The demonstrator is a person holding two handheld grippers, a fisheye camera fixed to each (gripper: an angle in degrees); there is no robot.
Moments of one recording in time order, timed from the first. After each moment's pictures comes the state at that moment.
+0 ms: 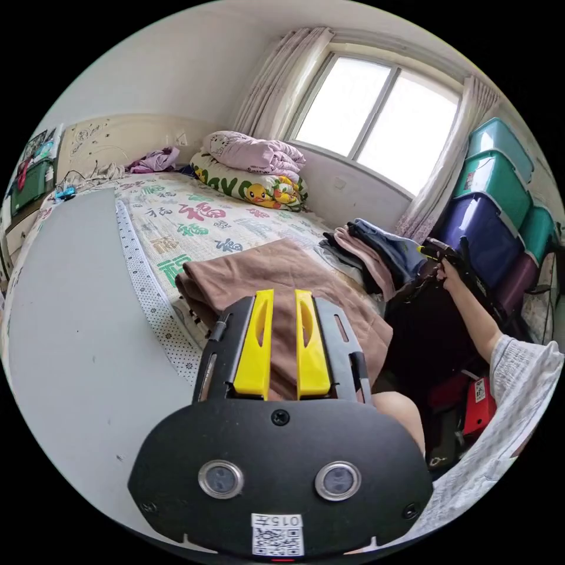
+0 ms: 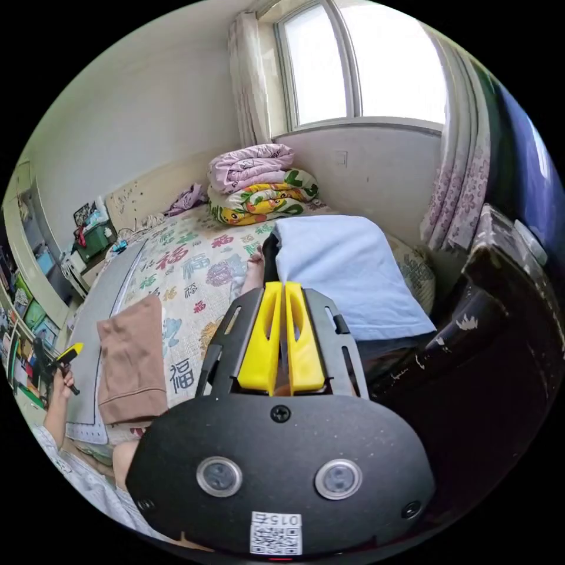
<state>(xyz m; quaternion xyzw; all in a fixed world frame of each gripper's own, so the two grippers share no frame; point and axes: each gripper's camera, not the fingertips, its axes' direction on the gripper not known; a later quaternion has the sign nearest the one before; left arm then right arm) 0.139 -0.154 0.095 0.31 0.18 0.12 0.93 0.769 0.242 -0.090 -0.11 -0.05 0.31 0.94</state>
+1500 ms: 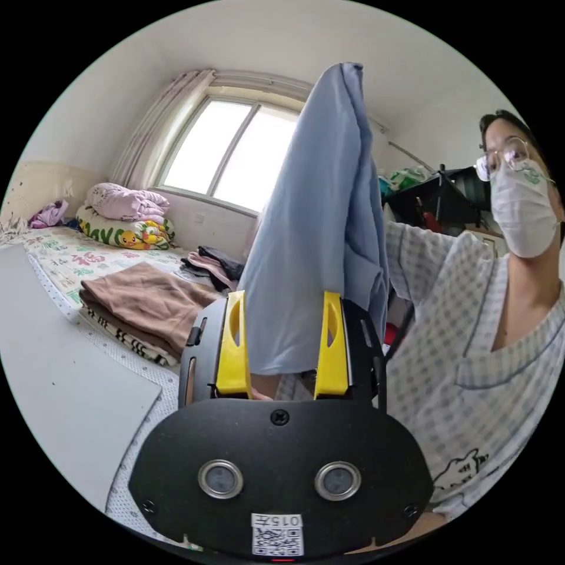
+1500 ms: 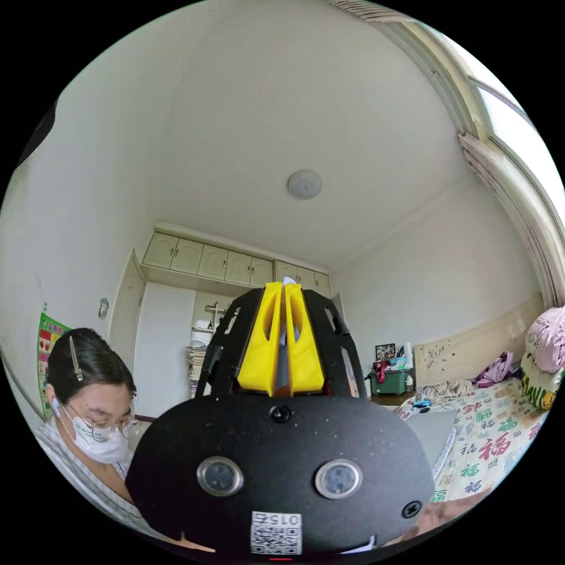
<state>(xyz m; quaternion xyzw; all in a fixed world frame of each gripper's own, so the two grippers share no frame) 0.024 0.204 -0.052 0.36 0.41 0.31 0.78 0.595 0.442 -0.510 0.48 -0.60 0.16 0.62</state>
